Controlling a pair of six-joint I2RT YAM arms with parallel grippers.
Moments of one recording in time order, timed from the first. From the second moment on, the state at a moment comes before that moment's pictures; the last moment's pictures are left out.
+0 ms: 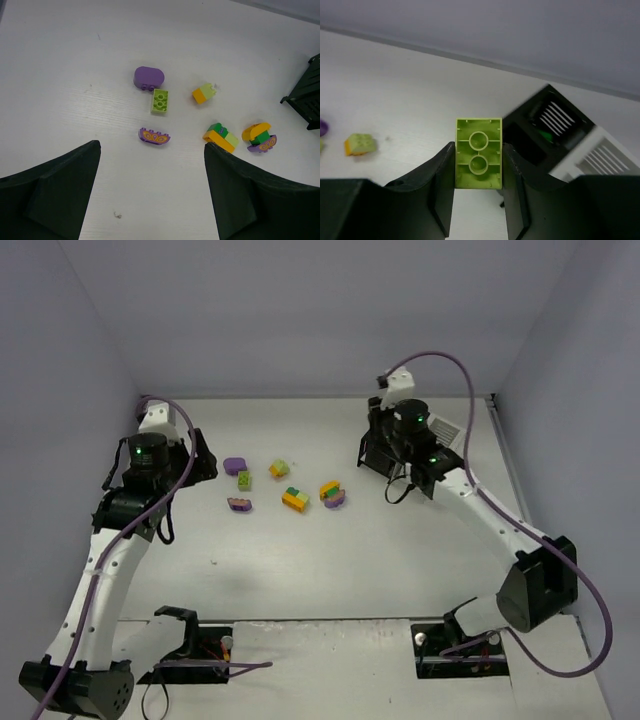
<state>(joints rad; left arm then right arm) -0.16 0.96 1.12 -0.65 -0.11 -0.33 0.51 1.45 1.19 0.01 0.20 0.00</state>
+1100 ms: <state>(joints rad) -0.15 1.00 1.05 -0.58 -0.11 -0.28 0.01 1.70 1.23 -0.13 0.16 0.21</state>
